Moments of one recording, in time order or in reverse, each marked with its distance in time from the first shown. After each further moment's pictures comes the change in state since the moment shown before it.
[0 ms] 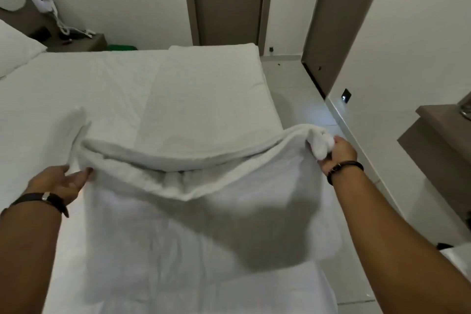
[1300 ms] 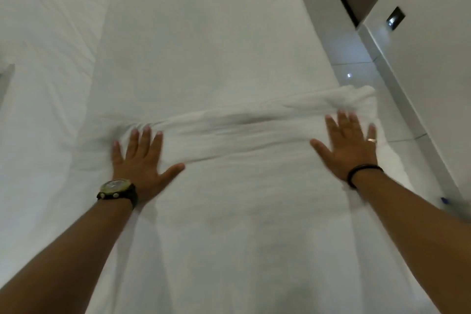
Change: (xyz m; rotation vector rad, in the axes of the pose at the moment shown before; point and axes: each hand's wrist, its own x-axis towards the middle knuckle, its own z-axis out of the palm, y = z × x) left_hand 0.025 0.019 0.016 1.240 -0.113 0.383; right_hand 0.200 0.226 0.019 -1.952 -0.091 -0.525
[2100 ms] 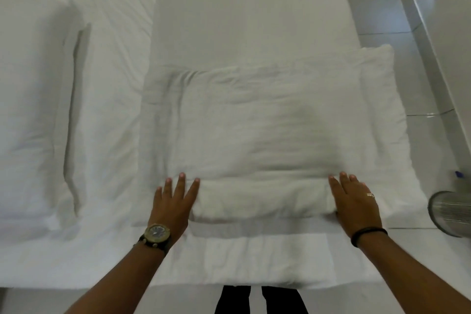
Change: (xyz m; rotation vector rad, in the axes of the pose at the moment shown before) left_hand -0.263 -0.004 0.050 0.116 -0.287 0.066; right_hand -0.260 -0.004 0.026 0.001 0.056 -0.329
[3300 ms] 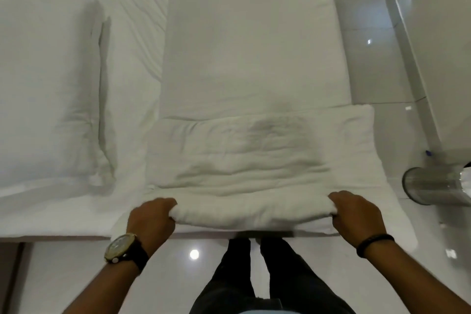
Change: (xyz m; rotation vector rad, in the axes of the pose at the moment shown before) left_hand -0.183 -0.042 -0.051 -0.312 0.085 -0.122; right_hand -0.133 -0.057 -0.143 0.173 -0.198 0.122
